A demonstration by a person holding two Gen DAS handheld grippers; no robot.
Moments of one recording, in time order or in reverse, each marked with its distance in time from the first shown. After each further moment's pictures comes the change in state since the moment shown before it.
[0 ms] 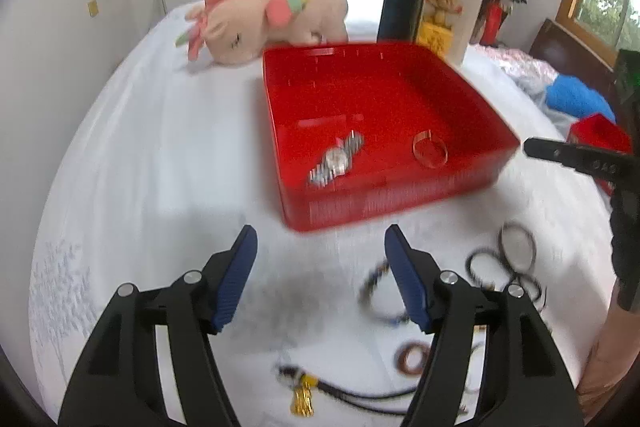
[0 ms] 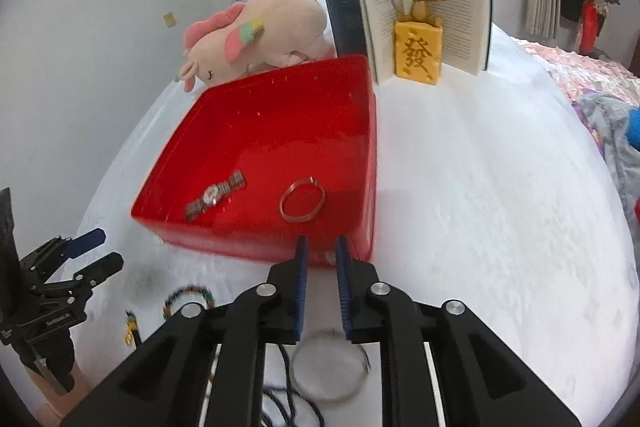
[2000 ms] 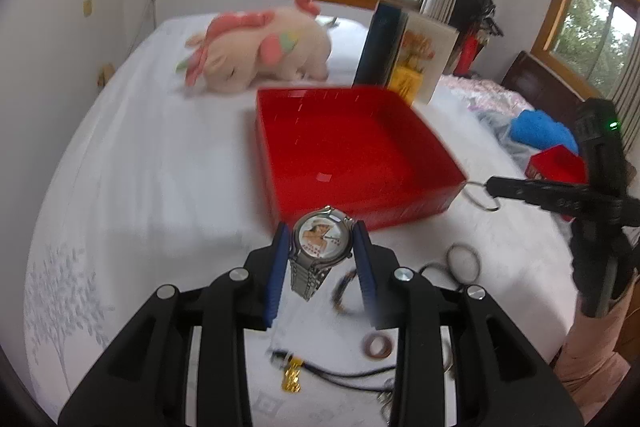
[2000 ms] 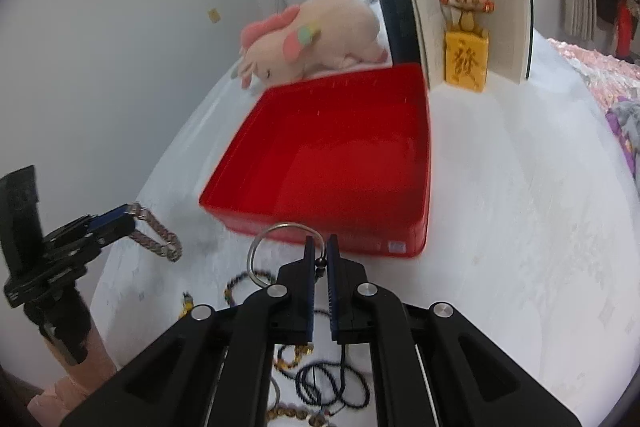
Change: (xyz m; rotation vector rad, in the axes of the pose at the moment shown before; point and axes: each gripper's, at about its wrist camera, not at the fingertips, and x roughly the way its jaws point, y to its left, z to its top) left arm -0.064 0.014 0.020 -0.044 -0.114 -0.129; right arm -0.020 0.021 0.006 -0.037 -0.005 0.158
